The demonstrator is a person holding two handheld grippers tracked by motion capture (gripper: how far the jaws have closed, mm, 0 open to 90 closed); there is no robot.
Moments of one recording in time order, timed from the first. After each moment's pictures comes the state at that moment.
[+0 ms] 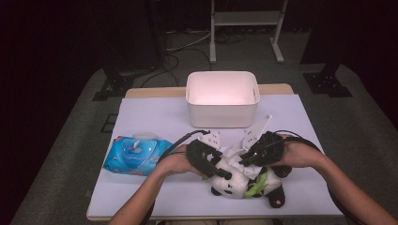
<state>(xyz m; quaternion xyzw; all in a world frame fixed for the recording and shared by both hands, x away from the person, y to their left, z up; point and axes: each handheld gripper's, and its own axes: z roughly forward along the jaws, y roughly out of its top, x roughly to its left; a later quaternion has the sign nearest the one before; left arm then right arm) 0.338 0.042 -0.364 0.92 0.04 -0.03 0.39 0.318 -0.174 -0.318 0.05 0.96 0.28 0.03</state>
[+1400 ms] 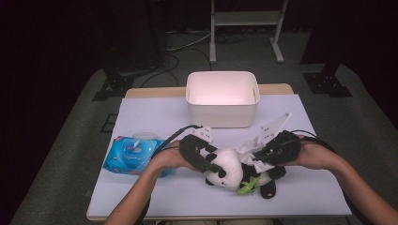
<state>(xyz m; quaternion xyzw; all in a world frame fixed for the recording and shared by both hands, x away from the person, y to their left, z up) 0.349 0.061 -0.367 0.92 0.06 -0.04 0.39 0.313 -0.210 -0.317 0.10 0.95 0.29 0.03</state>
